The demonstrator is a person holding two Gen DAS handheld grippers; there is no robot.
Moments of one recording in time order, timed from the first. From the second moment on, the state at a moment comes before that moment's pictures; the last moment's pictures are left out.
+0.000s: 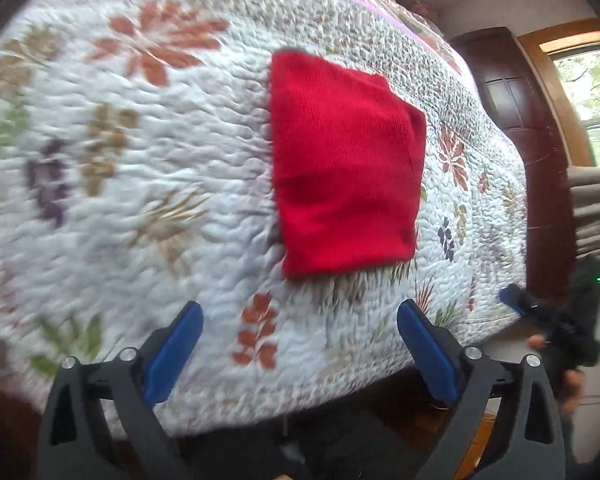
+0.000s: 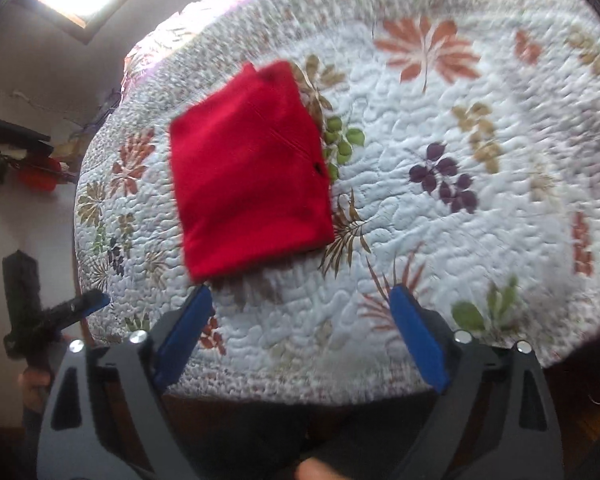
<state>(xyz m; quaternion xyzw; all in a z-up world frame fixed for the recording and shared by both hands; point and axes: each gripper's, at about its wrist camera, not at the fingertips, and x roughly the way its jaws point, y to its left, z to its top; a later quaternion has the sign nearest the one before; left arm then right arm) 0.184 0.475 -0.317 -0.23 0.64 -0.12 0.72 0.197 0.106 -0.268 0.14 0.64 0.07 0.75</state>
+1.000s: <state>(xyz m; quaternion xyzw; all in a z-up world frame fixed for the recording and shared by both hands) 0.039 0.340 -0.017 -0.13 0.52 -0.01 0.84 0.095 0.107 0.002 -0.03 0.49 0.14 0.86</state>
